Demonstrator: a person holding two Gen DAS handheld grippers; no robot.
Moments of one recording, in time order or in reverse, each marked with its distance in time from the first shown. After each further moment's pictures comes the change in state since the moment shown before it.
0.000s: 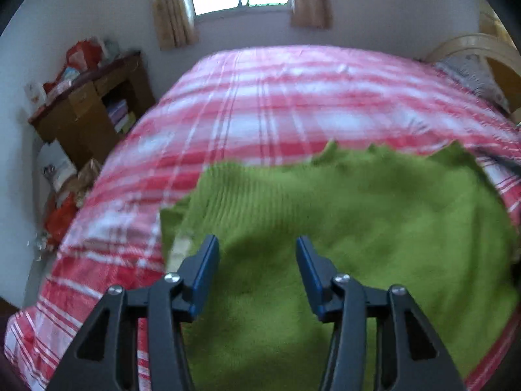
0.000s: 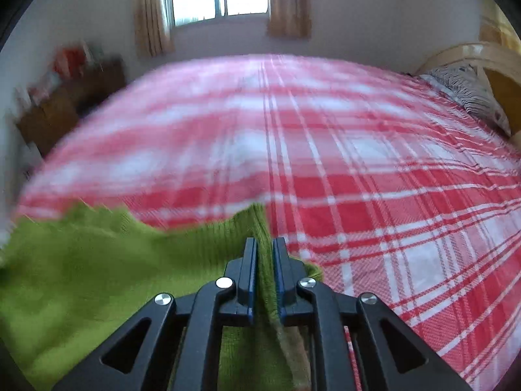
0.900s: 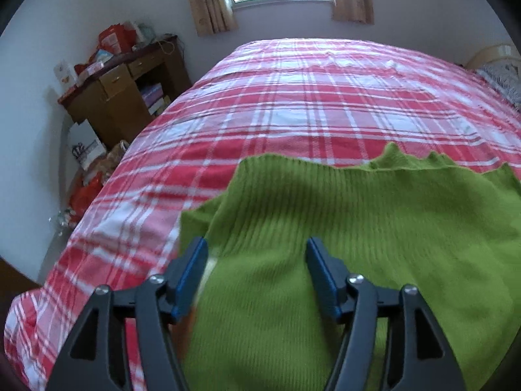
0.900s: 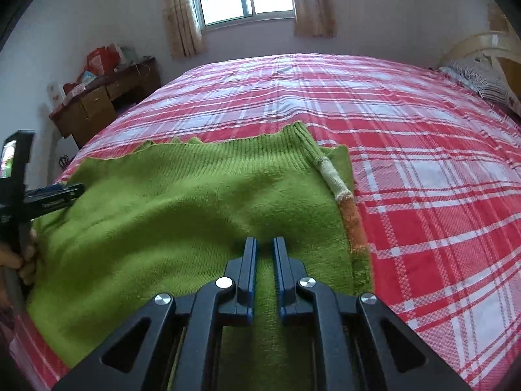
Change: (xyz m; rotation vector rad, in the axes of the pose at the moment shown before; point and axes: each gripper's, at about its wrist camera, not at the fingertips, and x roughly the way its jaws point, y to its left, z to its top) left arm 0.020 0.010 0.007 -0.091 0.004 0.146; right arm -0.043 0.019 -0.086 -0.072 0.105 0.165
